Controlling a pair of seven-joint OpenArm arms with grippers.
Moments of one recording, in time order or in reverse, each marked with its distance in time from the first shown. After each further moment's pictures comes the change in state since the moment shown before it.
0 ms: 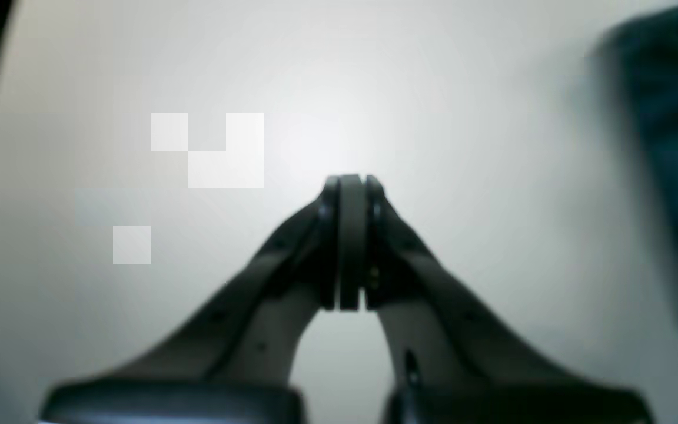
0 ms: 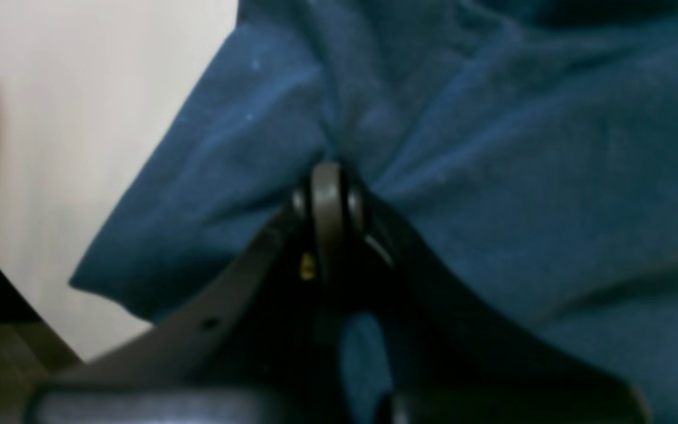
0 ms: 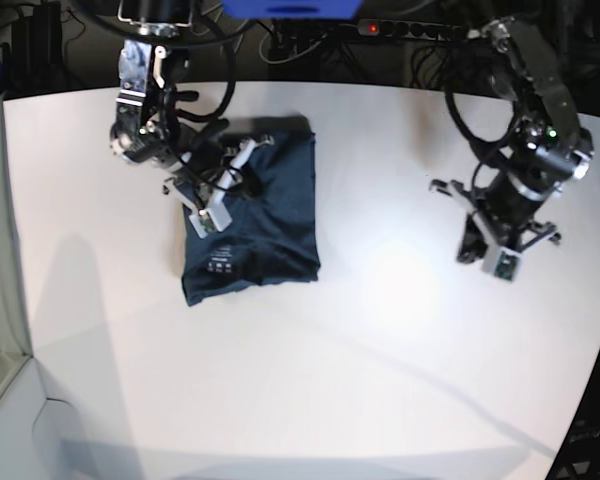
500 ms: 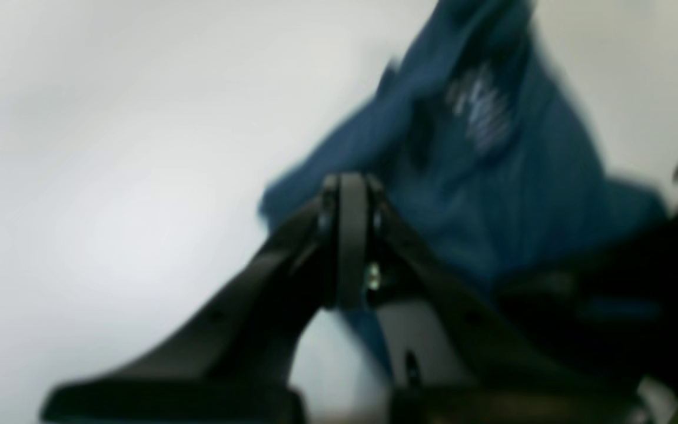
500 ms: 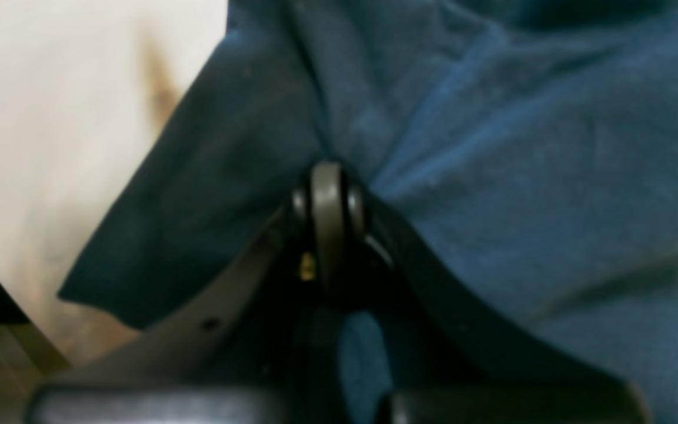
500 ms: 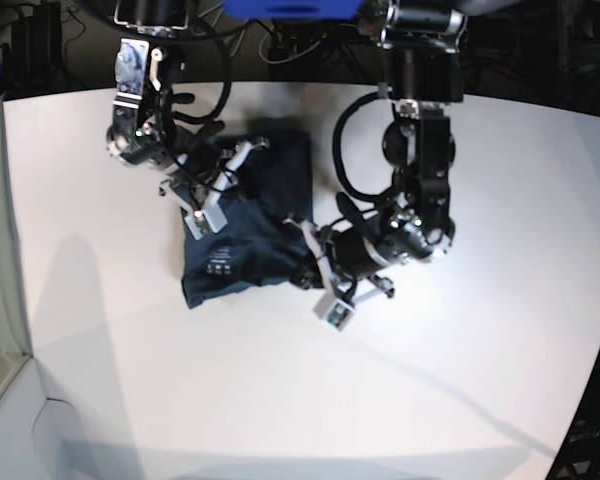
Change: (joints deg) left arm -16.1 9.3 18.9 -33.1 5.4 0.1 -10.9; right arm -0.2 0.3 0.1 -0.4 0.0 0.2 0.5
